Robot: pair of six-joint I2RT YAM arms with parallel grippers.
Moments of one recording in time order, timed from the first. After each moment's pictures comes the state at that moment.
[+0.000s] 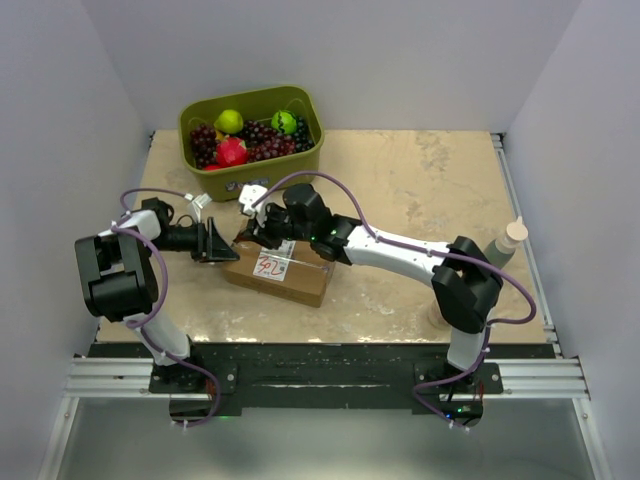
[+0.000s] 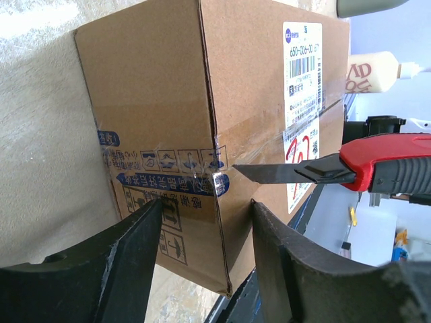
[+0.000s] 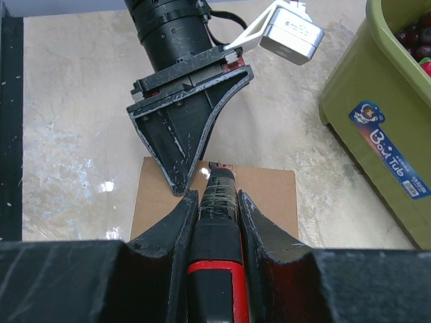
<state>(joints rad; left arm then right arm) 0.29 1.75 1.00 -0.80 1.06 0.42 0.95 1.85 1.41 0.13 -0.30 -0.23</state>
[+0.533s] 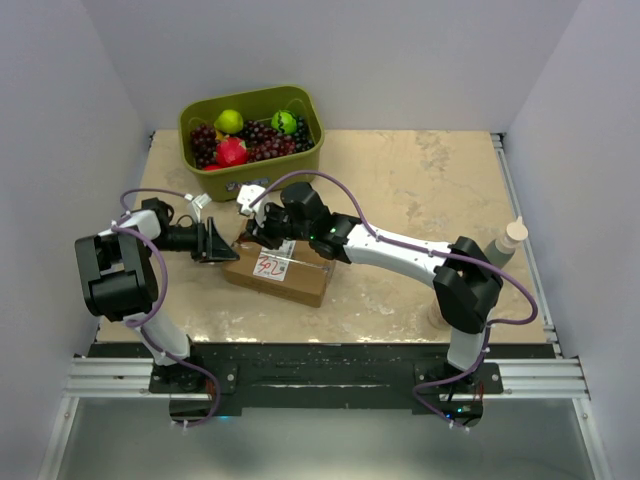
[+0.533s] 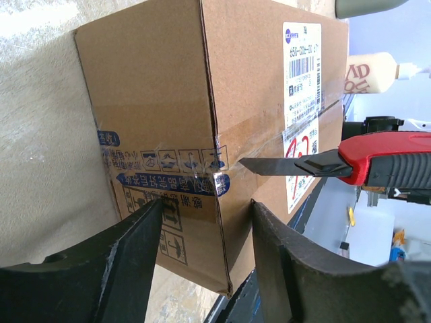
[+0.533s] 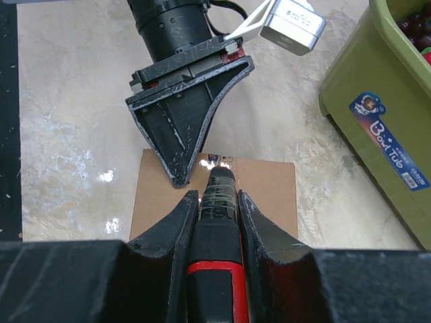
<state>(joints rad) 0.29 1.75 1.00 -0.81 1.06 0.42 0.95 1.85 1.44 0.05 -0.28 -0.25</state>
